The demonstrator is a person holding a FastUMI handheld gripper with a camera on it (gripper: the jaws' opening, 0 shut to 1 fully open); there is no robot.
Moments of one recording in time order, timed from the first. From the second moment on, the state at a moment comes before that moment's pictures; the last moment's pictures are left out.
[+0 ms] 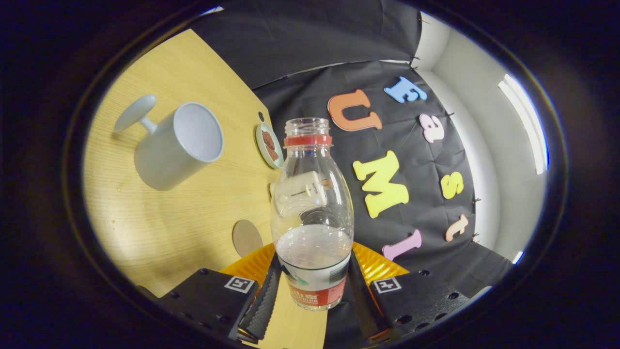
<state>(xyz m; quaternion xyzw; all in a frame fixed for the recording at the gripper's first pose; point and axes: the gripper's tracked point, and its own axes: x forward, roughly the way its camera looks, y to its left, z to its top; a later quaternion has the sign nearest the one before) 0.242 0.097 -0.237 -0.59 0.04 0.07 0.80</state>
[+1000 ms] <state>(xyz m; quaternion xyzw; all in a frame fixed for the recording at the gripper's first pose) 0.255 0.119 -0.251 -0.71 0.00 0.08 0.70</state>
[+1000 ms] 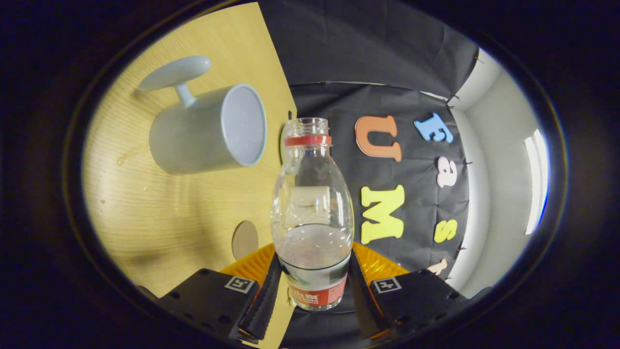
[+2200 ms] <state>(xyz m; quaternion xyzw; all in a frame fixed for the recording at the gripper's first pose) 0.262 0.116 -0.229 -0.77 -0.01 0.06 0.64</state>
